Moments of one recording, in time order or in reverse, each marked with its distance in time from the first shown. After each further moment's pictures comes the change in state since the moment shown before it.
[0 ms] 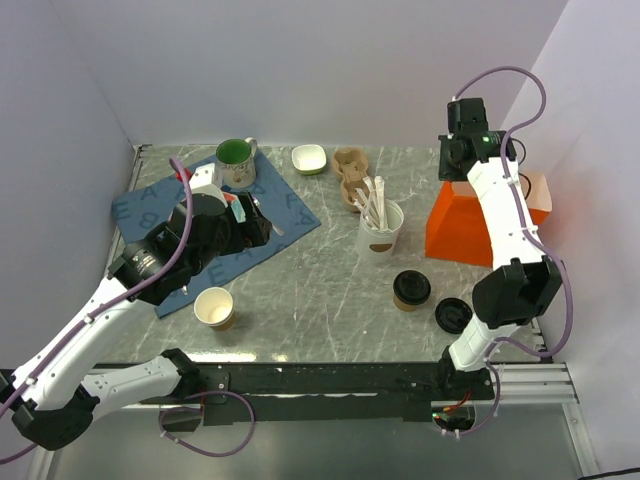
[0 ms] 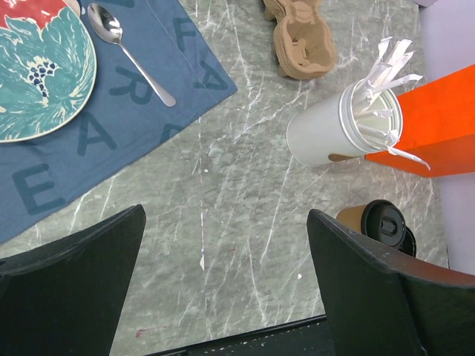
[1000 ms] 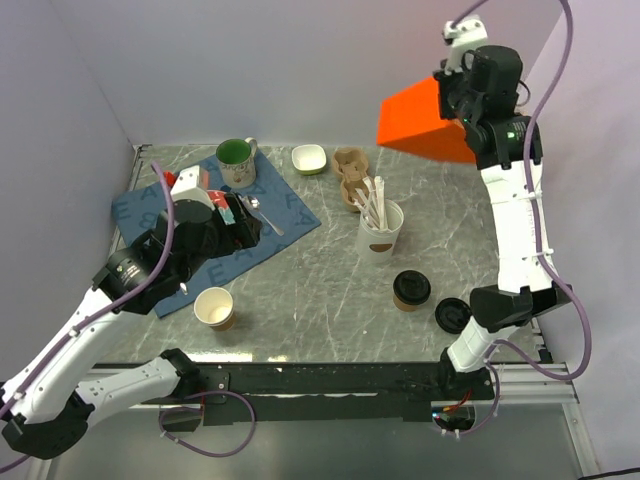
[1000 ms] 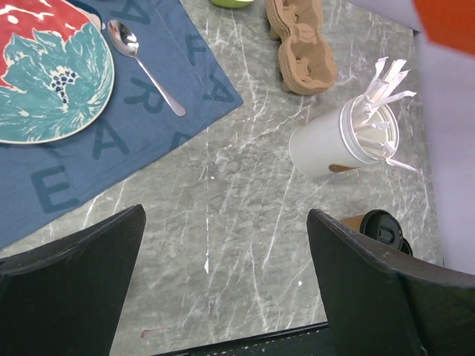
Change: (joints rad) left arm 0.000 -0.060 0.000 -0.025 -0.042 -0.007; right arm 0.092 -0.010 0.391 0.238 -0.145 -0.341
